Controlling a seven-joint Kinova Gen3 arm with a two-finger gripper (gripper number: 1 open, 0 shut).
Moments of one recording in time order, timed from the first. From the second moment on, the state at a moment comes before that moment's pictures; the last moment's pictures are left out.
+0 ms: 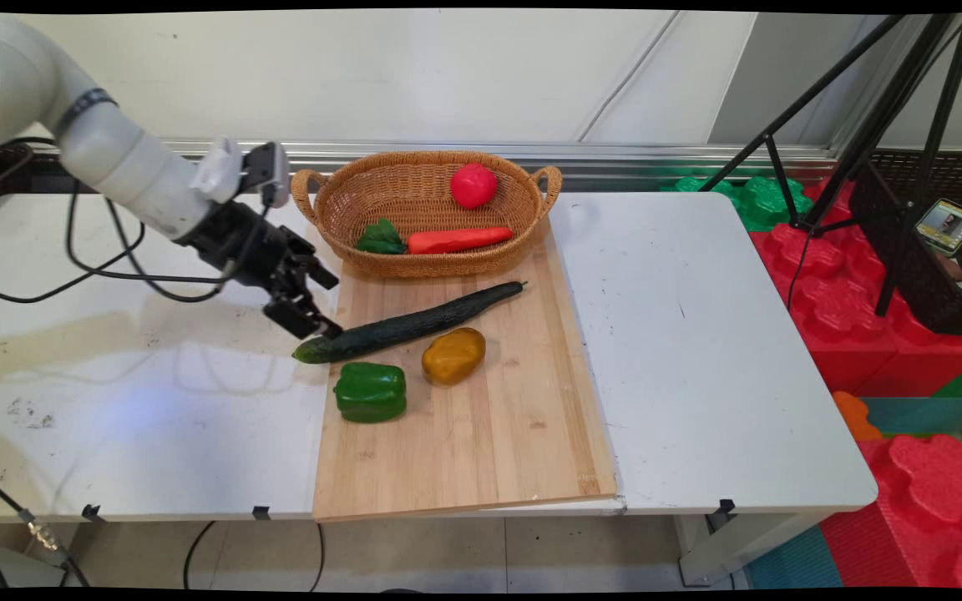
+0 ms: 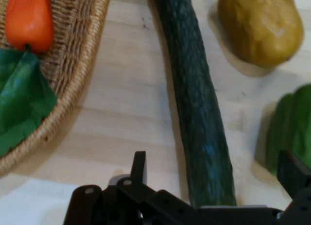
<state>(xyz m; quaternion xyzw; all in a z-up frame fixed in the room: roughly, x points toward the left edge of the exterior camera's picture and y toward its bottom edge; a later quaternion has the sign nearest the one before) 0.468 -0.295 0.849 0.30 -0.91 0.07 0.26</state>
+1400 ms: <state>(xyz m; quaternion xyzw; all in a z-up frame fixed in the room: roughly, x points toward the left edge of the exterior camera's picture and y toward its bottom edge) 0.403 -0.344 0.786 0.32 -0.91 0.08 0.26</state>
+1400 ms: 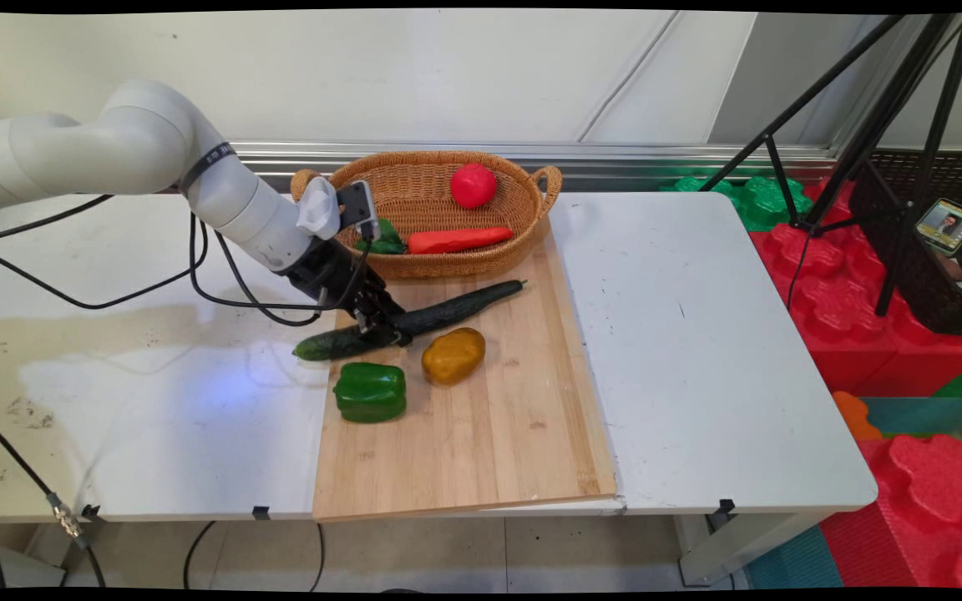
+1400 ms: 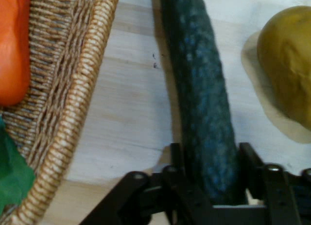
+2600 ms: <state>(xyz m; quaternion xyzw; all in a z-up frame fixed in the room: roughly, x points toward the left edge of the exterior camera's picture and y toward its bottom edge) 0.419 -0.330 0.839 0.29 -0.90 0.09 0.30</state>
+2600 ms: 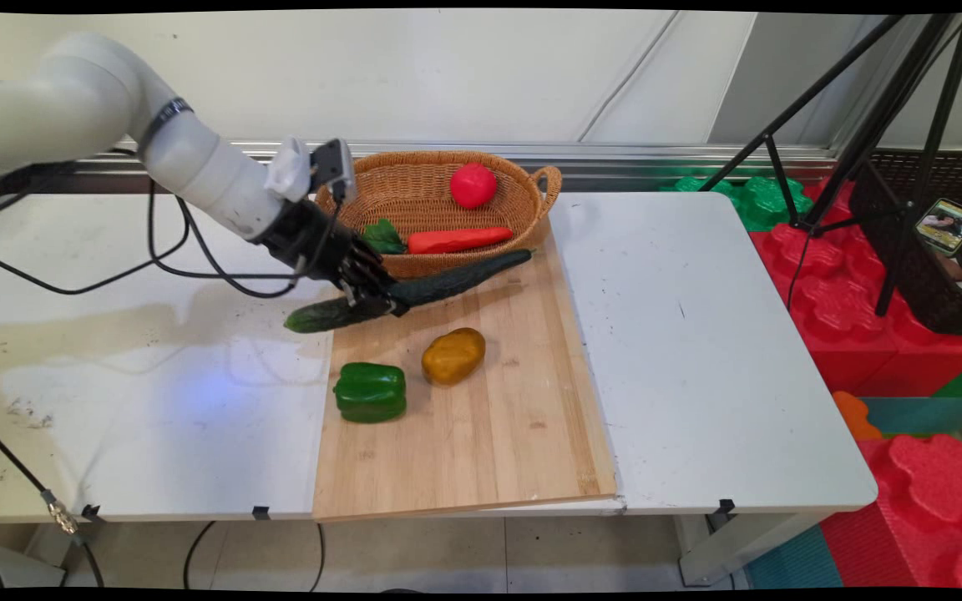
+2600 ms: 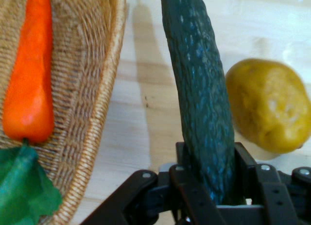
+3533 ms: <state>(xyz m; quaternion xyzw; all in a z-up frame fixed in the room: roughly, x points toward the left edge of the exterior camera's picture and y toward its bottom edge) 0.466 -0.329 0.924 0.27 -0.89 0.13 0.34</state>
